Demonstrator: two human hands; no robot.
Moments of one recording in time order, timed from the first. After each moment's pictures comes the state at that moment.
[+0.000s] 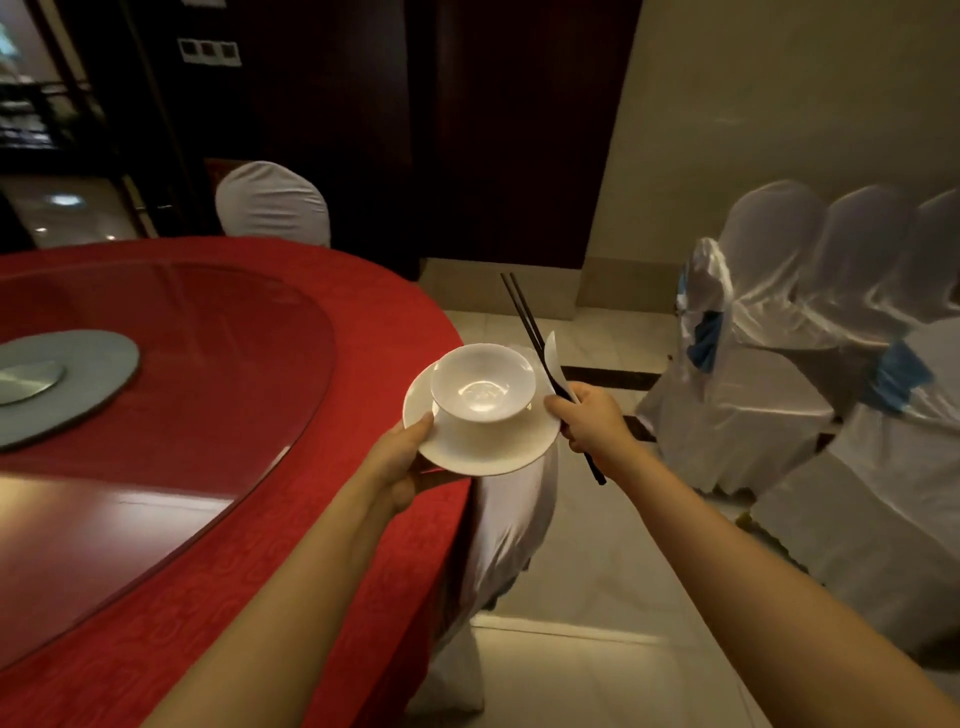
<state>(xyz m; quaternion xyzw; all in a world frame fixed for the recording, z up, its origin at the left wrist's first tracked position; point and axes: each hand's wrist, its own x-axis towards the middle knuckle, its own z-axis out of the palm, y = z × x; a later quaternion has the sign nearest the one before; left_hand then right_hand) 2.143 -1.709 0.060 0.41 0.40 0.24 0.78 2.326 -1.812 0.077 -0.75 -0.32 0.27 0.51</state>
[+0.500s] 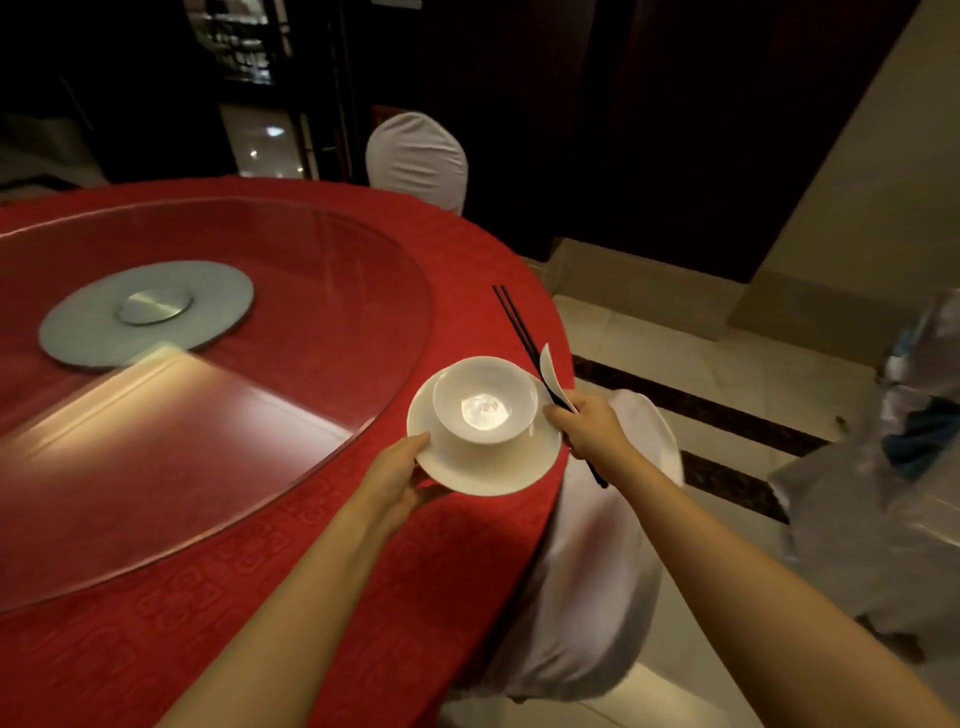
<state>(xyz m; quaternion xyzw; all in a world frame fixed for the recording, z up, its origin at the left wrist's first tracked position) 2.159 -1.590 0.006 0.30 0.51 0.37 0.72 2.381 -1.610 0.019 -0.71 -0.48 0.34 0.40</state>
